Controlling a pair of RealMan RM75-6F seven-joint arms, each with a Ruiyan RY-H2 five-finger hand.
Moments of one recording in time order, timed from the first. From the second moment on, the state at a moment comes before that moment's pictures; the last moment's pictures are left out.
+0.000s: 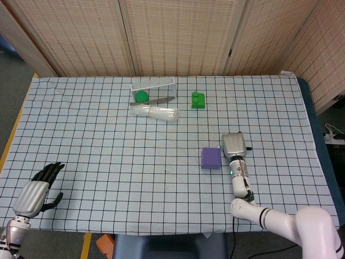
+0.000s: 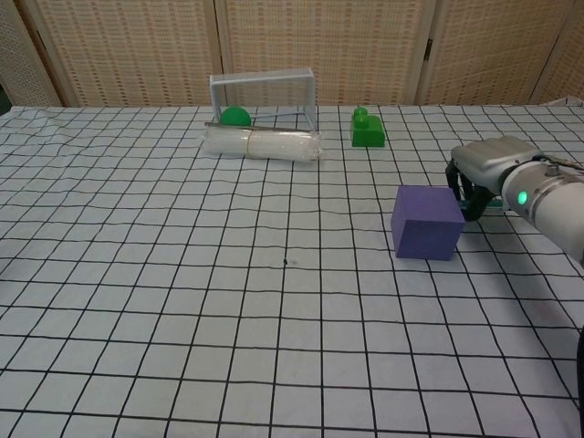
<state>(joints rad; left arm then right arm) -0.20 -1.13 0.02 -1.61 1.52 1.32 -0.02 0.79 -1.76 0.24 -1.14 -0.64 1.03 -0.87</state>
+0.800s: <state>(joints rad) -0.20 -1.14 0.03 -1.62 1.53 1.33 0.04 0.60 -1.57 0.11 -1.35 -0.84 1.09 -0.66</state>
